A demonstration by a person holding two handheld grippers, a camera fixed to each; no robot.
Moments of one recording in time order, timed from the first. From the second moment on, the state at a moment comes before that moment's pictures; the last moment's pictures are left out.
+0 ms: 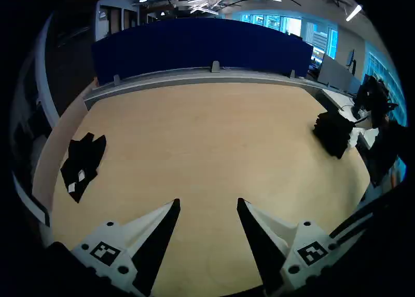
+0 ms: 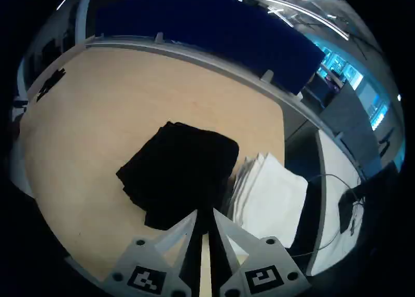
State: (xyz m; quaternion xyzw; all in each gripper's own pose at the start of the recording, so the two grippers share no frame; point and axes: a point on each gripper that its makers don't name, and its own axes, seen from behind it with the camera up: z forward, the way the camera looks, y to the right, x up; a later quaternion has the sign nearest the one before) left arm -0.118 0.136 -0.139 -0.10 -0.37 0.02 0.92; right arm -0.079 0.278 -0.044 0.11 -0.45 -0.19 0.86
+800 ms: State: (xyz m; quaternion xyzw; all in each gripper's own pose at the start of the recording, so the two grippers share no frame) left arm -0.113 0.126 -0.147 -0.09 -0.37 0.03 0.92; right arm -0.142 0.297 -0.065 0.03 -0.50 -0.13 0.86
